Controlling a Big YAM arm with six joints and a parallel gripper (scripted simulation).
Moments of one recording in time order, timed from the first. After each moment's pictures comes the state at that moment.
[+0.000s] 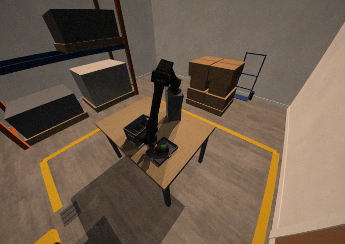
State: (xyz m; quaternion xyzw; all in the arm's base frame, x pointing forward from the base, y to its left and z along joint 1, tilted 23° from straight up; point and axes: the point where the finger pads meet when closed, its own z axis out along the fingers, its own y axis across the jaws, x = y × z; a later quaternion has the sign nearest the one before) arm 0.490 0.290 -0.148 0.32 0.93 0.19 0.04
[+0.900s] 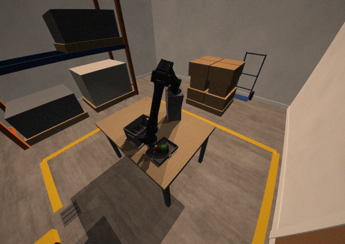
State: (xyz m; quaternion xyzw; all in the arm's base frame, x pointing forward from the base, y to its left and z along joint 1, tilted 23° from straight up) arm 0.491 0.290 -0.148 0.32 0.93 0.20 0.04
